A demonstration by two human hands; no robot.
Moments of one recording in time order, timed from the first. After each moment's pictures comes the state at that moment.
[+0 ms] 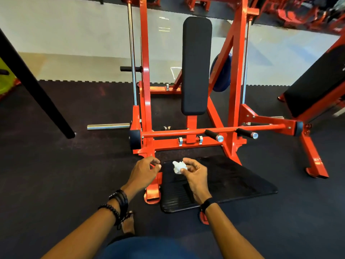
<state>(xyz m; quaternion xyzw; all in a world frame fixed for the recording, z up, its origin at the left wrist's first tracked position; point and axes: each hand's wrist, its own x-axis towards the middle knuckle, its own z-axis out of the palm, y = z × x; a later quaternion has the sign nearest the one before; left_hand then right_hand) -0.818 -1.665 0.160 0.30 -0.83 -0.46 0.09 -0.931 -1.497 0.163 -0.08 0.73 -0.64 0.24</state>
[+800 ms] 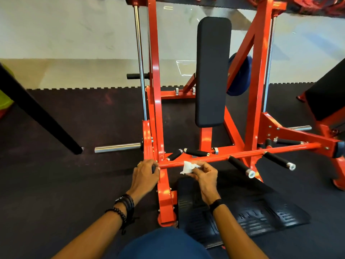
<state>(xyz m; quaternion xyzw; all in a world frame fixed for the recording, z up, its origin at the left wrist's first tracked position) -0.912 -1.832 0.148 0.35 -0.86 -0.37 0.08 -1.036 -1.661 0.162 0.00 0.67 -0.70 0.23</state>
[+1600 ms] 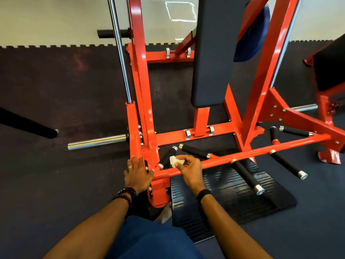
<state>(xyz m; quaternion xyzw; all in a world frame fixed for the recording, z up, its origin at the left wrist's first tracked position) -1.013 -1.907 0.034 0.39 -0.82 -0.32 -0.26 -1.140 -1.754 0.081 -0.07 0.85 -0.45 0.28</state>
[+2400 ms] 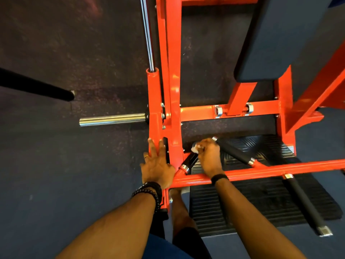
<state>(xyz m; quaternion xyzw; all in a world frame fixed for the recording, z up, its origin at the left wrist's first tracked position) -1.050 -1.927 -0.006 0.44 -0.78 -0.31 -0.30 -1.200 -1.815 -0.043 -0.19 0.90 -0.24 0.32</state>
